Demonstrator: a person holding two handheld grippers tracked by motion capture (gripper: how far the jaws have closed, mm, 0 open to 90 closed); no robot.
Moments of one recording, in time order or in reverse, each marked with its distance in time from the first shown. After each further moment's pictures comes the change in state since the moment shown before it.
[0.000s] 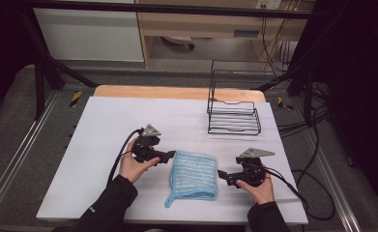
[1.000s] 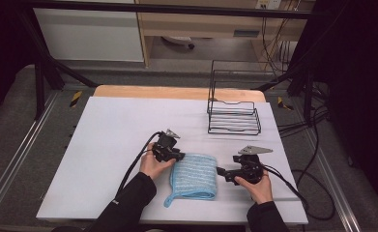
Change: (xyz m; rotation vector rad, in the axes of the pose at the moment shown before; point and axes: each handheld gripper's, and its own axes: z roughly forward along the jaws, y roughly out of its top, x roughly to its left) left arm -0.009 -0.002 0.057 0.163 -0.044 -0.021; right arm -0.003 0.006 0.009 0.005 0.014 0.027
